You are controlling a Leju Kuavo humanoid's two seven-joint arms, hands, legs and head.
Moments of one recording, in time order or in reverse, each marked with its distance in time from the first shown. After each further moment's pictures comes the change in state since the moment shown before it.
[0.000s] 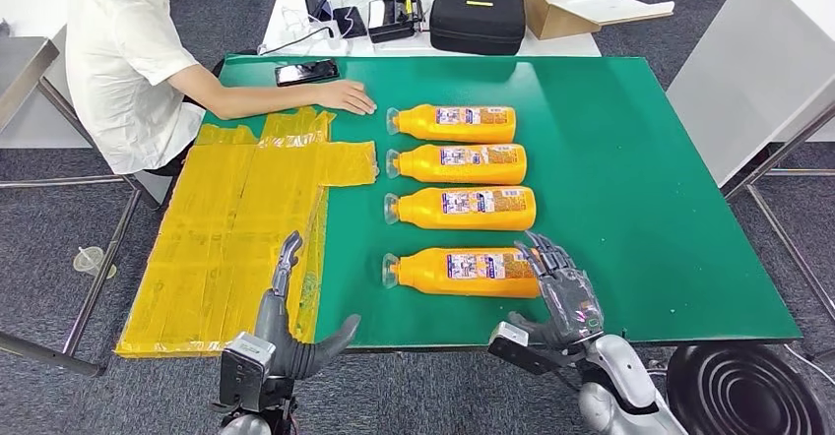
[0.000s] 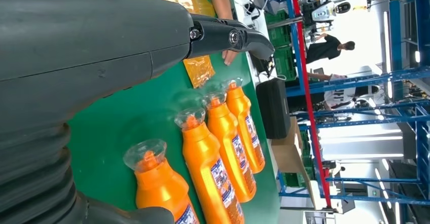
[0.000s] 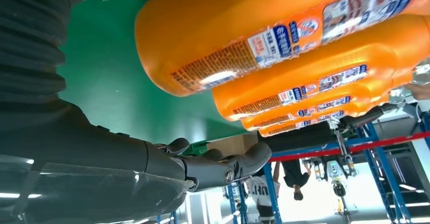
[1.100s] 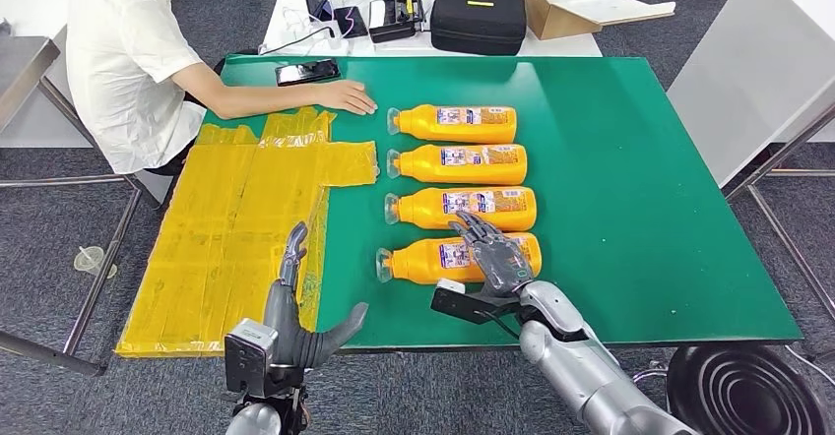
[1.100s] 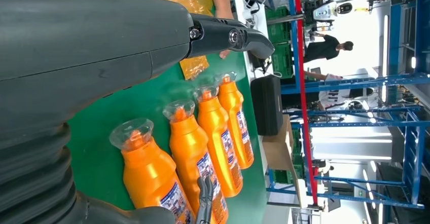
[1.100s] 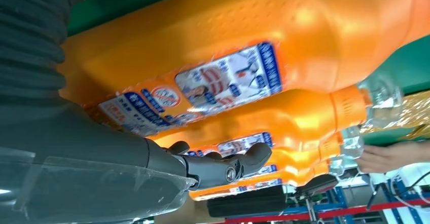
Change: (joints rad) left arm -0.041 -0.030 -0.013 0.040 0.059 -0.008 -0.006; right arm -0.369 0.152 0.203 0.443 -0.075 0.143 -0.024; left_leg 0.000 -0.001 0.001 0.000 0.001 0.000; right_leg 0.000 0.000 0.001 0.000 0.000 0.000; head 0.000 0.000
